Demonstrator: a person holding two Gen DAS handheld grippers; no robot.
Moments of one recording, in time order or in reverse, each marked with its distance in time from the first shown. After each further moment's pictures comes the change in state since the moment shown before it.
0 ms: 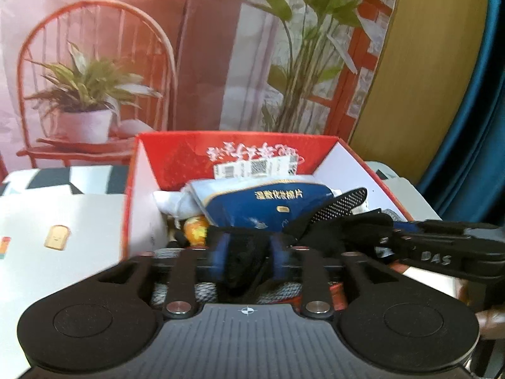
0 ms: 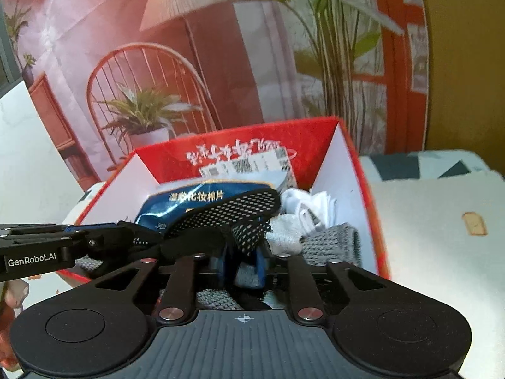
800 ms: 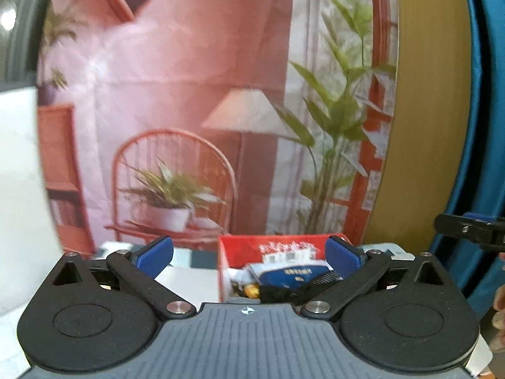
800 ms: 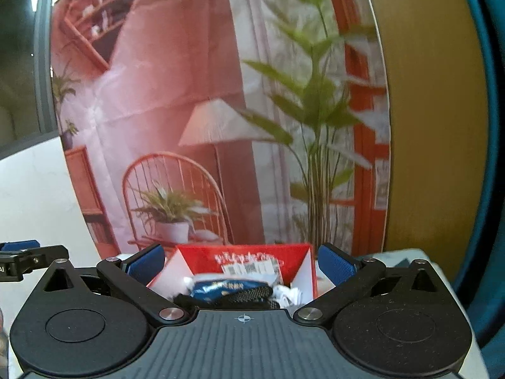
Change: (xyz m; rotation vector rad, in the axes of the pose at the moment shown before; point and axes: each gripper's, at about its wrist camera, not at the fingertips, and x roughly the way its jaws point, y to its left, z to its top) left arm -0.224 -0.036 0.011 0.005 -0.341 0.231; right arm -0.218 0.045 0.034 -0.086 -0.343 -0.031
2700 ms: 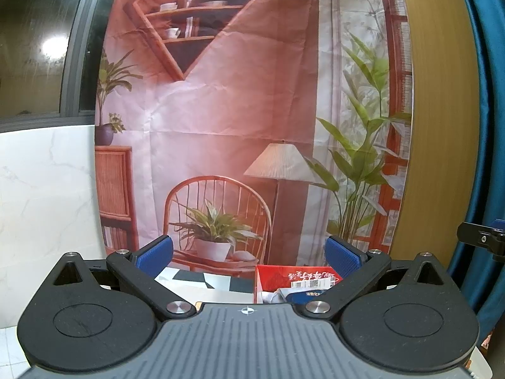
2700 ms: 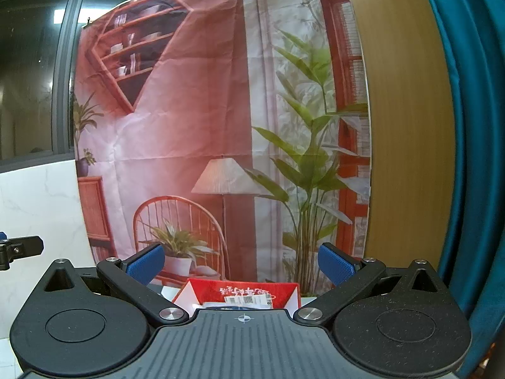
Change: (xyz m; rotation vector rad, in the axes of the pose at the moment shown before) left arm -0.125 -0.011 0.017 -0.033 -0.133 0.143; right arm -0.120 0.046 0.021 -0.071 -0.136 -0.045
